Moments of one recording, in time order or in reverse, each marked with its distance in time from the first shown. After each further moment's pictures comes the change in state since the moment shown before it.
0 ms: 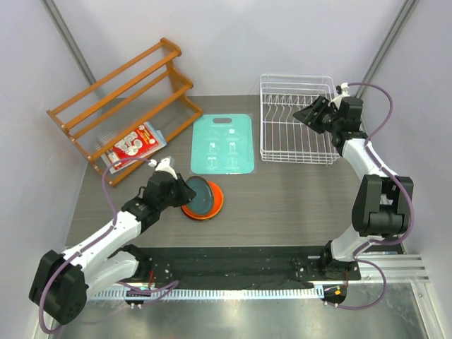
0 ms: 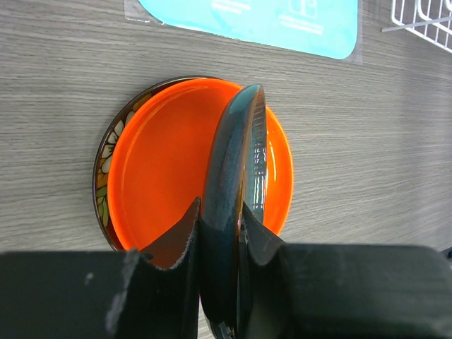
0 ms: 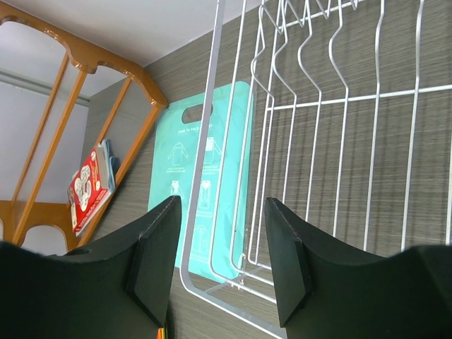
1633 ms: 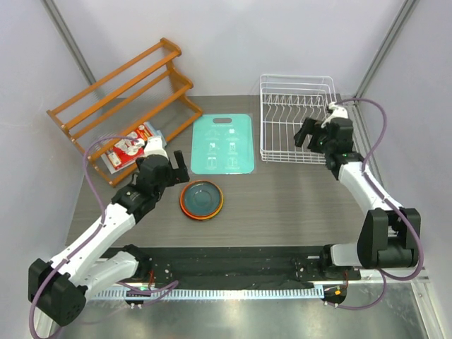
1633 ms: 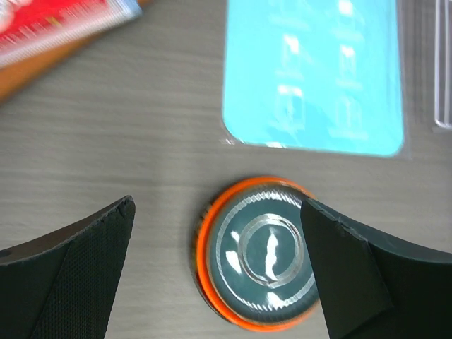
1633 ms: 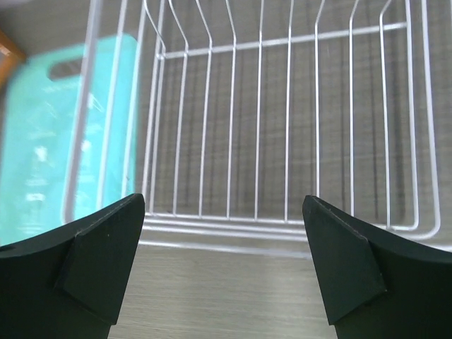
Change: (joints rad) left arm 0.000 -0.010 0.246 -0.193 -0.324 0.219; right arm 0.080 -0.256 -0.214 -0.120 0.347 -0.297
